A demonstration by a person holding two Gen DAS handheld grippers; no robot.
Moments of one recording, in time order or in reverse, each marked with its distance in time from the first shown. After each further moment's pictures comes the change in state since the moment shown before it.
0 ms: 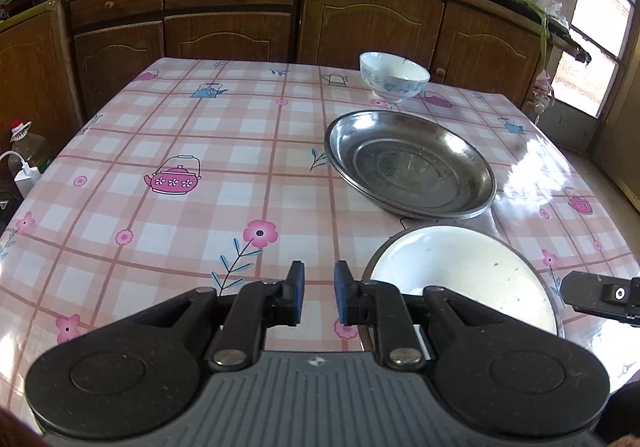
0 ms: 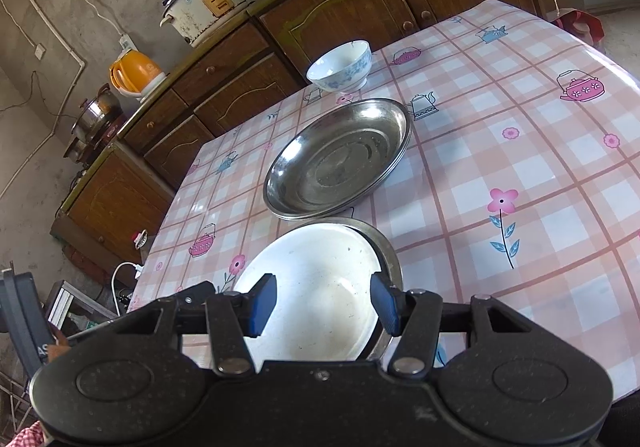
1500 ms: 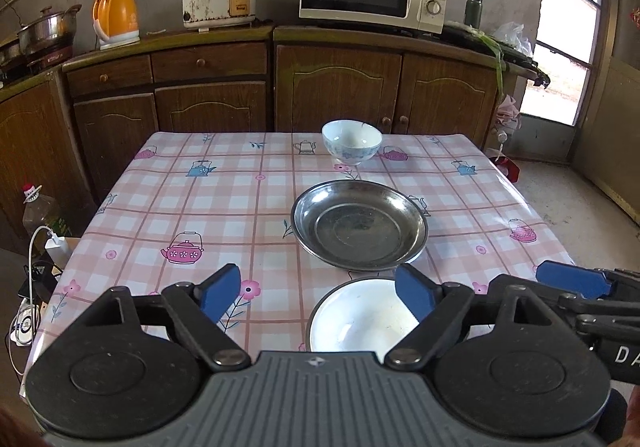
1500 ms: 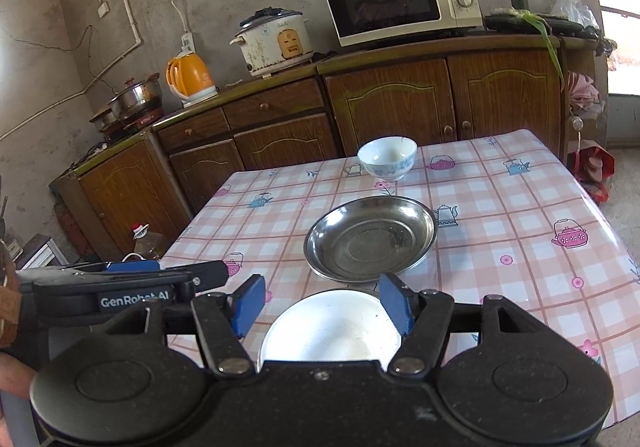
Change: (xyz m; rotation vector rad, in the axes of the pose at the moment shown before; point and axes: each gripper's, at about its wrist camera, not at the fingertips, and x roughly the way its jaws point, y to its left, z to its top) left arm -0.105 -0.038 0.036 0.082 -0.111 -0.007; right arm -0.084 0.083 0.004 -0.317 -0.166 -0.052
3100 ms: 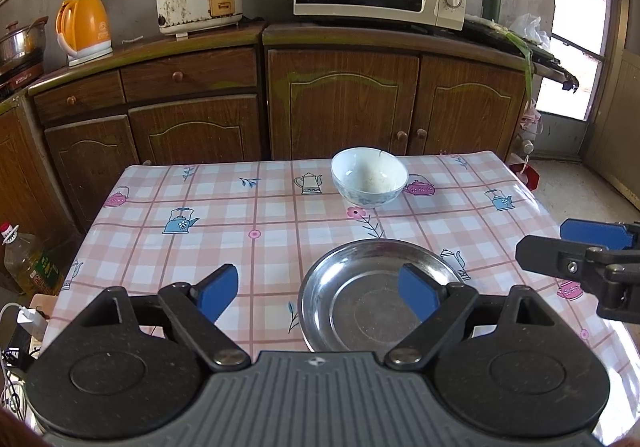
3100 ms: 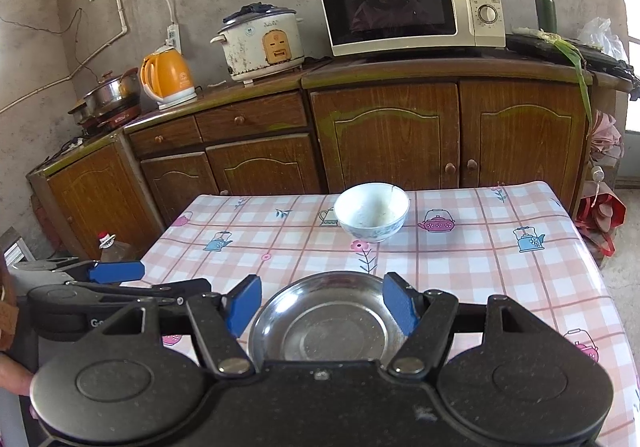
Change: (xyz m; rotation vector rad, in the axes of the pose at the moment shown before) left arm 0.120 0.016 0.086 0.036 0.027 0.003; right arm 0.125 -0.044 0.113 -0.075 0.017 -0.035
